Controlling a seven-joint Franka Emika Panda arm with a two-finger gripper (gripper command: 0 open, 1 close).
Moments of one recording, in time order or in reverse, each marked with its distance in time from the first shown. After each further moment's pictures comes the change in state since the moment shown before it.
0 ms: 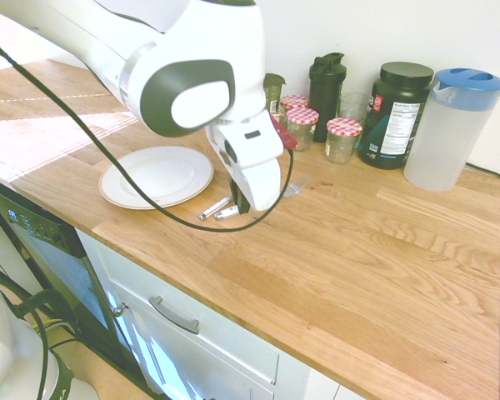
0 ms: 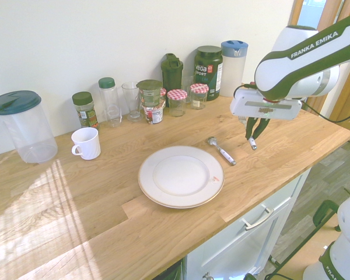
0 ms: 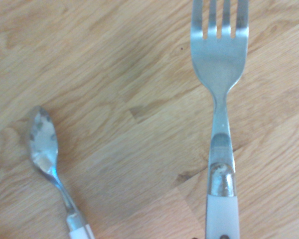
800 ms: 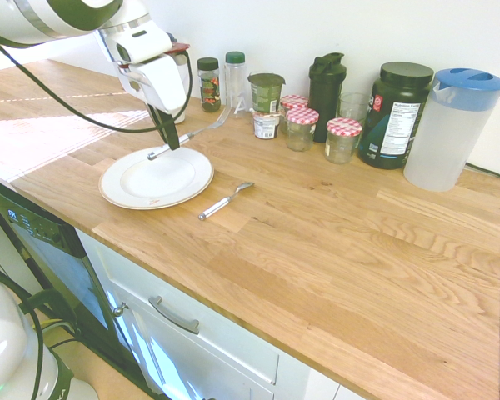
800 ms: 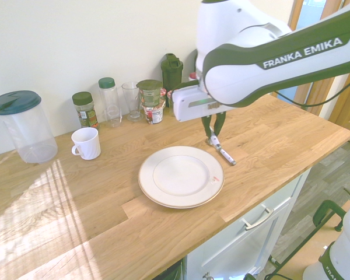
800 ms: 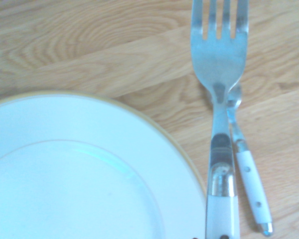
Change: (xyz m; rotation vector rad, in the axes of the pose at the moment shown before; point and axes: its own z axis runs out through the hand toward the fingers) arm -0.197 -0.076 -0.041 -0.103 0.183 -0.263
